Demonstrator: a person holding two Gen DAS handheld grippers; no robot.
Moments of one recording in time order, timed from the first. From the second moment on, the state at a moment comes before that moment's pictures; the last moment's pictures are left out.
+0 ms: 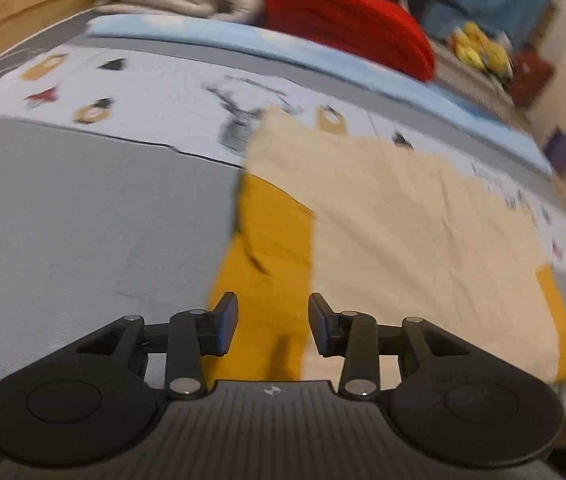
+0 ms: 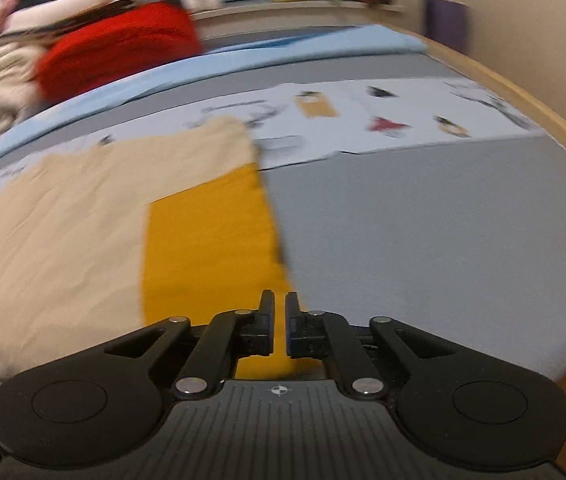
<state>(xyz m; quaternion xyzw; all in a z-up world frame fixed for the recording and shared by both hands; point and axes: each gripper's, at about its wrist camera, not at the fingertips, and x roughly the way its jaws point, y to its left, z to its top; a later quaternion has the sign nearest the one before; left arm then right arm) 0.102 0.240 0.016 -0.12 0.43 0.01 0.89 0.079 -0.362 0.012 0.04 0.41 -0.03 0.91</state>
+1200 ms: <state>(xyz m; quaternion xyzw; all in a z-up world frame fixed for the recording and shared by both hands) 0.048 0.160 0.013 -0.07 0.41 -0.02 0.91 -0.012 -0.280 0.080 -0.03 0.30 0.00 0.95</state>
